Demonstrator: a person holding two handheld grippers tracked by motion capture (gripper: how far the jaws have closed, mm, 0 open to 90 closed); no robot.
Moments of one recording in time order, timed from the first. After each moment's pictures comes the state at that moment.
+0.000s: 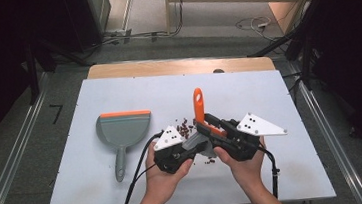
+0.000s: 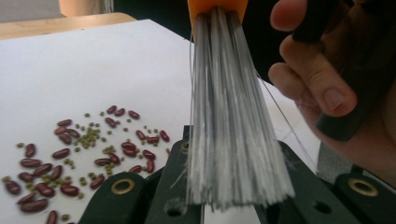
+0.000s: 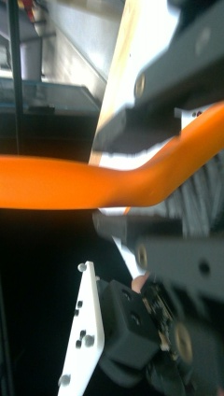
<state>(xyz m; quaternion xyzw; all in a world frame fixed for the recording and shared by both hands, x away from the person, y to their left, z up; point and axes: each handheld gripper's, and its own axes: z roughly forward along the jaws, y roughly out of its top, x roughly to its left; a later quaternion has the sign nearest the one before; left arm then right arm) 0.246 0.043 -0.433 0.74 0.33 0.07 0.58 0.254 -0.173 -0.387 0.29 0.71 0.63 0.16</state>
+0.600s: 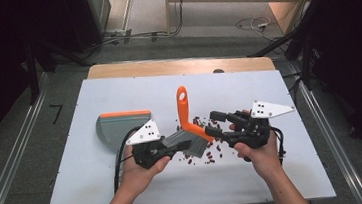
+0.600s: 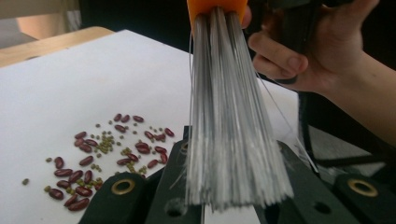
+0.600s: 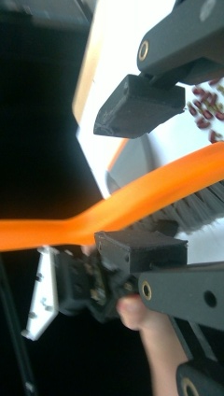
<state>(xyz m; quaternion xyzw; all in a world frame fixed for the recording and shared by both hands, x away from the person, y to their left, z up) 0.255 0.091 -0.422 0.78 0.23 0.05 0.59 0.292 -0.206 -0.390 0.20 0.75 0.64 0.02</state>
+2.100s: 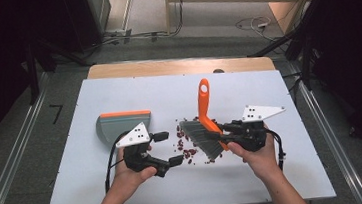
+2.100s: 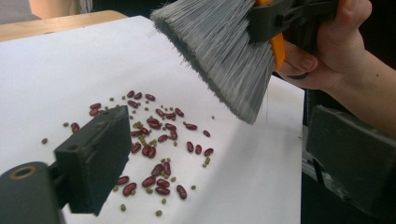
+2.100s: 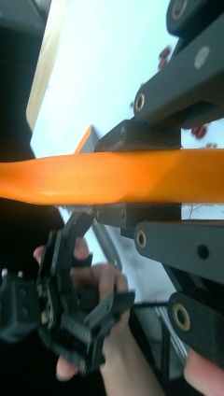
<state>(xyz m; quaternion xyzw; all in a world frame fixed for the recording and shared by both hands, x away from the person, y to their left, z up) 0.251 0.114 -0.435 0.76 0.28 0.04 0.58 0.293 -0.205 -0.401 0.22 0.80 0.56 0.02</state>
